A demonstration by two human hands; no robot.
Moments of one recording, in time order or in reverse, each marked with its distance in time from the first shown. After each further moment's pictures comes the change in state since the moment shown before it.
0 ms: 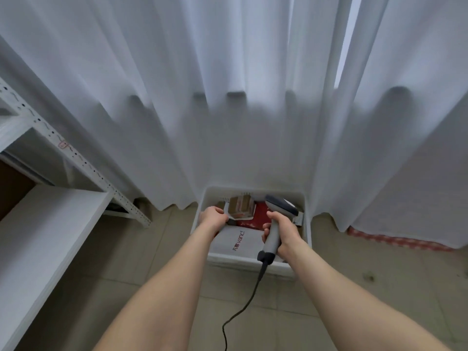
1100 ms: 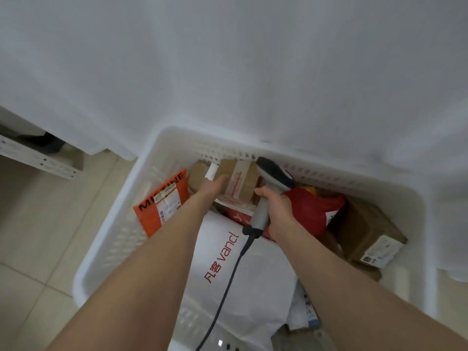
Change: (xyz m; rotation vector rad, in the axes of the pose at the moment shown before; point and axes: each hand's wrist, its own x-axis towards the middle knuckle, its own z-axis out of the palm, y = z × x) left_hand 0.545 -0.124 0.274 -0.319 -0.127 -0.362; right_hand 0.629 0.067 0.028 -0.336 0.031 0.018
